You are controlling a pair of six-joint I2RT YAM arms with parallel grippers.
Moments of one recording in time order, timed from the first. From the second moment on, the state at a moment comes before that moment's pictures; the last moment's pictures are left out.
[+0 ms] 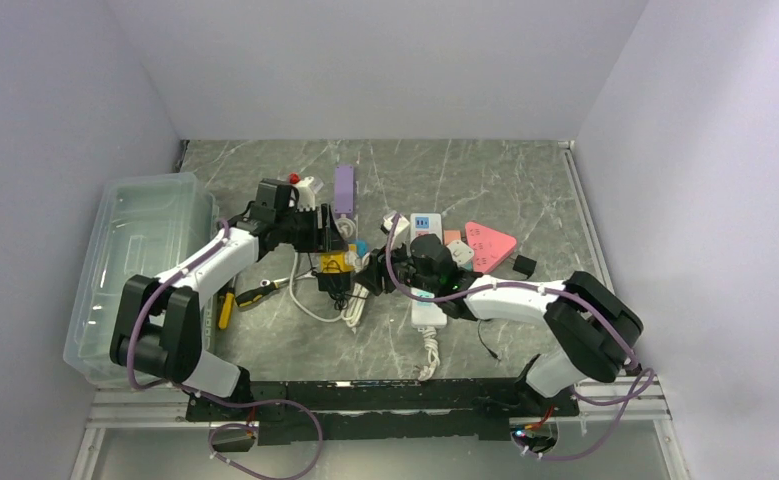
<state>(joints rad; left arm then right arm) -0.29 1.46 0.95 -0.27 0.50 -0.34 0.85 1.49 0.68 0.52 -0.22 0.32</state>
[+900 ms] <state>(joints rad) -0.35 1.48 0.95 -0.25 0.48 -0.32 0.89 1.60 0.67 0.56 -0.03 0.40</state>
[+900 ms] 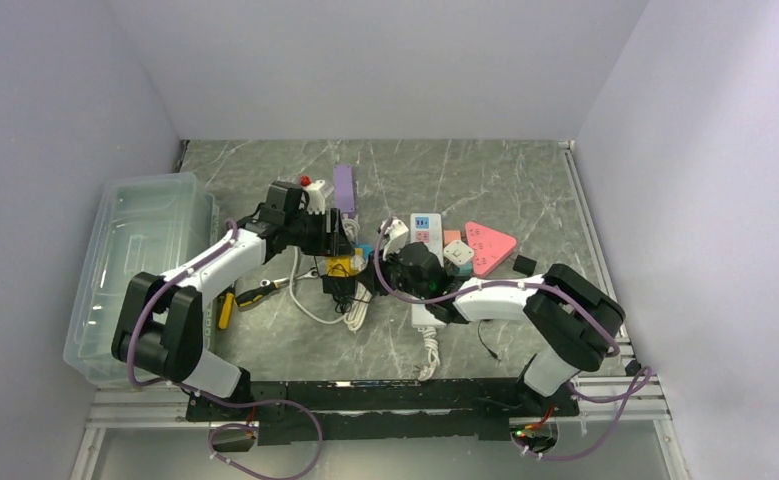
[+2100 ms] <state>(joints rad) -0.39 1.48 0.95 -0.27 0.43 -0.29 0.84 1.57 0.61 0.61 -0.17 0.39</state>
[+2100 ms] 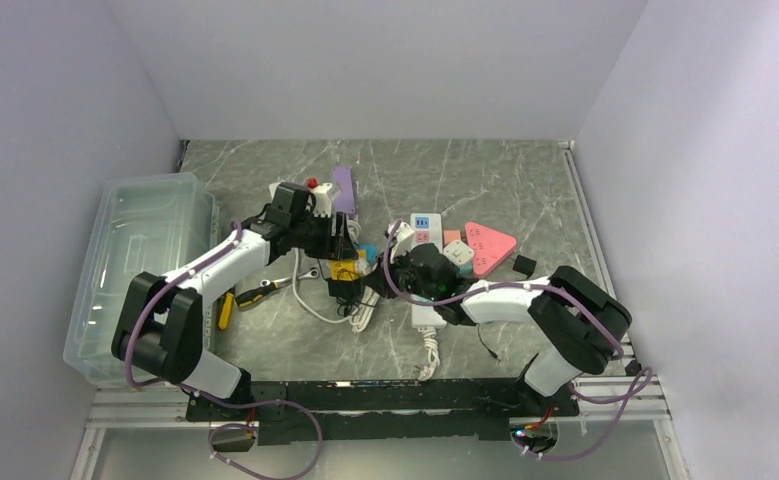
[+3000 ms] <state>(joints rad) -0.40 1.49 0.98 -0.29 0.41 -0.30 0.80 1.54 0.59 0.61 -0.20 0.43</state>
